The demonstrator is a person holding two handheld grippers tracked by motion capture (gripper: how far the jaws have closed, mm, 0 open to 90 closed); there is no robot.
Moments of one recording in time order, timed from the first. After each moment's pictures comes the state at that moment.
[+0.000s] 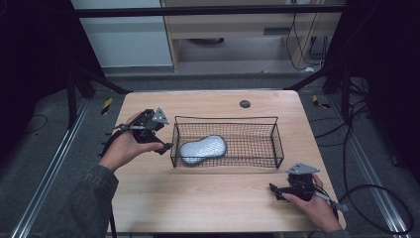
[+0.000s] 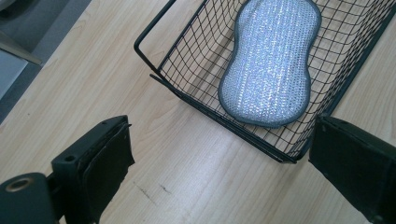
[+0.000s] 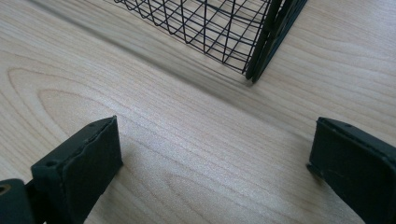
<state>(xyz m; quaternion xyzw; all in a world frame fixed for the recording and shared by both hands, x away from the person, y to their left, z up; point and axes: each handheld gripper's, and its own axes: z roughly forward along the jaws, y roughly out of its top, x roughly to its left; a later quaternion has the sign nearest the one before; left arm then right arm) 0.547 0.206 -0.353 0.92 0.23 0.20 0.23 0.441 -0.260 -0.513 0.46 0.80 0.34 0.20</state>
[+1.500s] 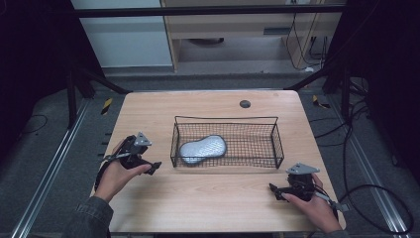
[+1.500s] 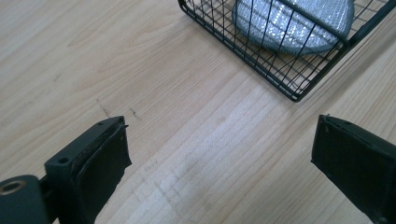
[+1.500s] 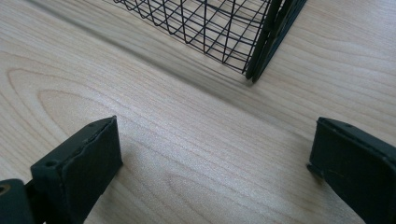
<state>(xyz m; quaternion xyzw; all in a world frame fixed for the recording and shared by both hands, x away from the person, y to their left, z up) 0.514 0.260 -0.434 0.88 0.35 0.19 0.26 0.440 -0.260 -0.513 0.46 0.80 0.34 0.20</state>
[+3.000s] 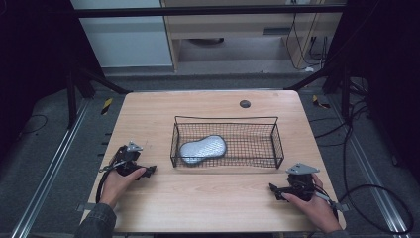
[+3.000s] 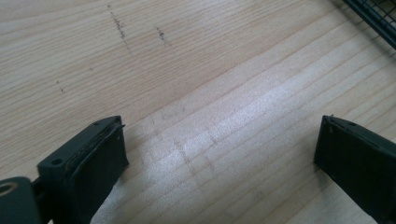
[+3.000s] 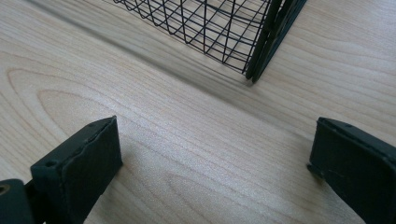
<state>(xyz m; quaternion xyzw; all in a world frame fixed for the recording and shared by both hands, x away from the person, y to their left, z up) 0.525 0.295 -0.499 0.83 0.45 0.17 0.29 0.440 -0.260 -0.513 0.46 0.80 0.34 0.20</state>
